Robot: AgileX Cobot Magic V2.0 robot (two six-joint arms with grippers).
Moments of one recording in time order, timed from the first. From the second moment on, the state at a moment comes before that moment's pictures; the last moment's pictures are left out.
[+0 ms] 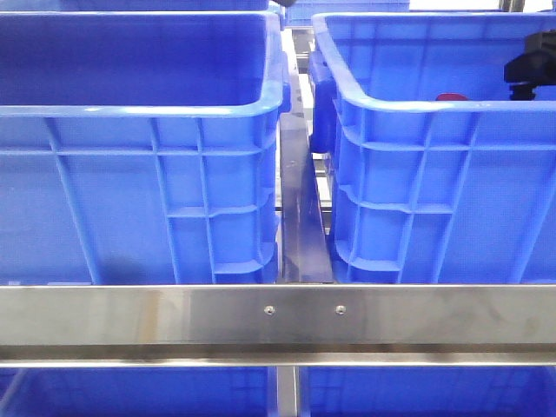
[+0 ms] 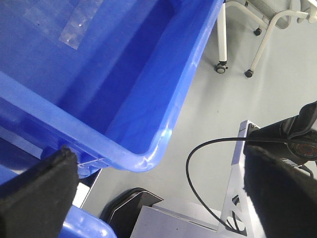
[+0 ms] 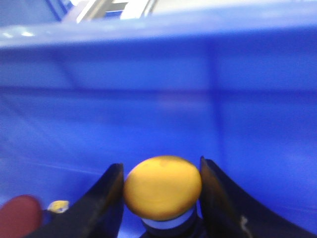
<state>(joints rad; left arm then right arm) -0.48 1.75 -1.73 -0.84 1.24 0.60 -0.30 2.00 -1.36 1.78 0.59 -1.86</state>
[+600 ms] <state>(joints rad) -0.48 1.75 -1.73 -0.84 1.24 0.60 -0.30 2.04 -1.38 1.79 0.57 -1.86</state>
